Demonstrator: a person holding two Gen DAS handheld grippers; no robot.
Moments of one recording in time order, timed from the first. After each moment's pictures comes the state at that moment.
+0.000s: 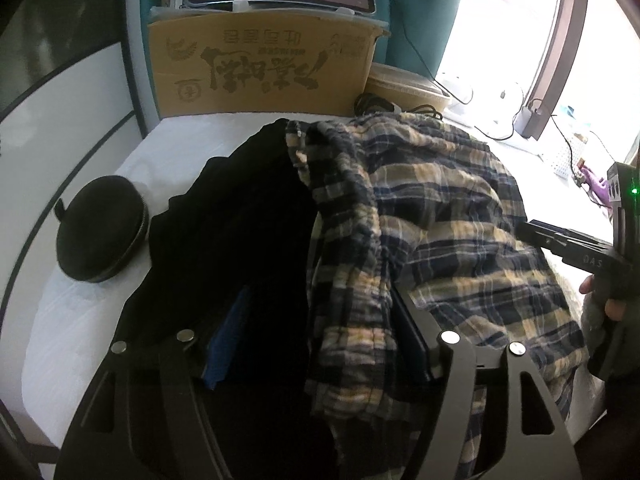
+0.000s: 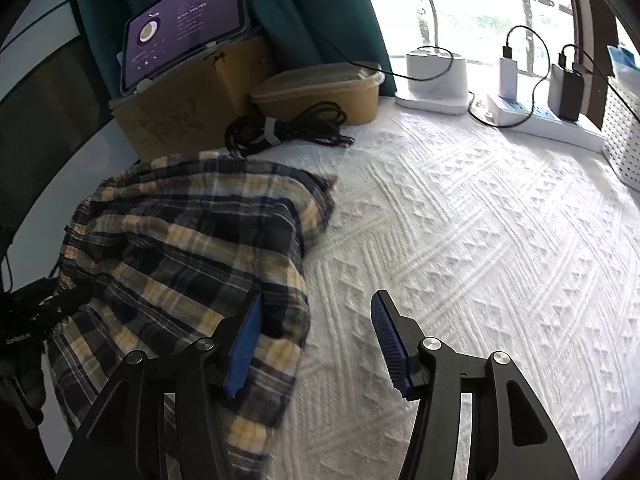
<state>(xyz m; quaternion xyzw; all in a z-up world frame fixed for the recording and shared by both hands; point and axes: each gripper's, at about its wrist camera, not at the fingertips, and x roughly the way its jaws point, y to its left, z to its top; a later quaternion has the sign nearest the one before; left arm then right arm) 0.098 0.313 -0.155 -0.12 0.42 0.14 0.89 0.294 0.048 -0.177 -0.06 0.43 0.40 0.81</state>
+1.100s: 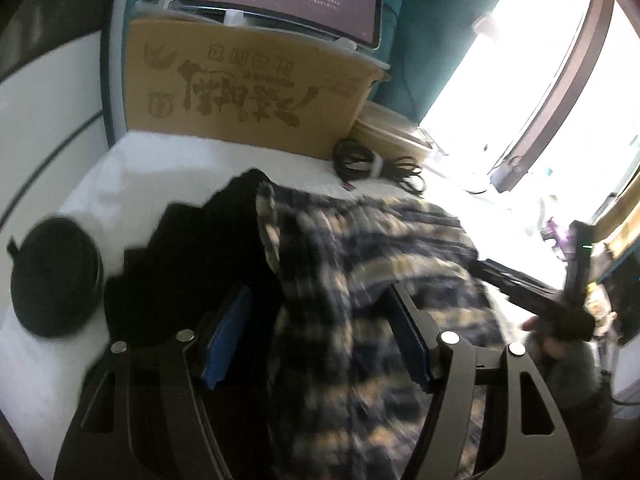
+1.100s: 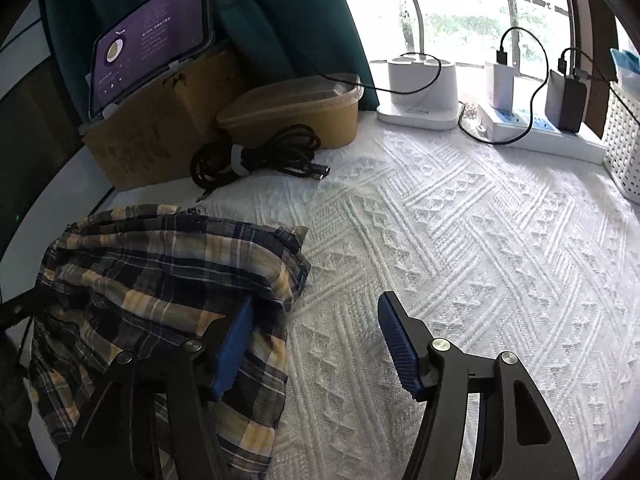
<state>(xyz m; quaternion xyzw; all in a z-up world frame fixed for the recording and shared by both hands) 0.139 0.338 -0.147 -0.20 0.38 0.09 0.90 0.336 0.068 -0.171 -0.04 0.42 0.38 0.82</state>
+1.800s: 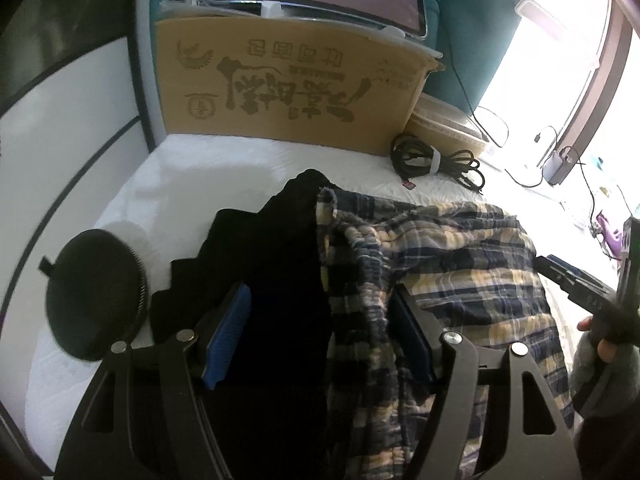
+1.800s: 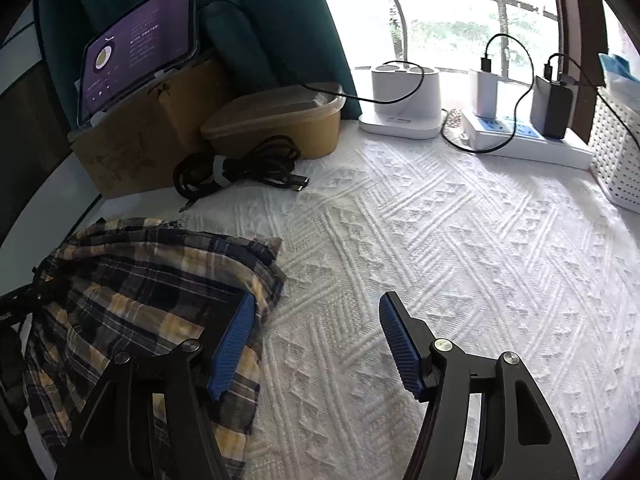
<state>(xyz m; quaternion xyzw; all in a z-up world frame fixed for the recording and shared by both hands) 0.140 0.358 -0.155 -0.16 0.41 0.17 0.88 0.341 0.059 -0.170 -0.05 0.41 0.36 0.83</state>
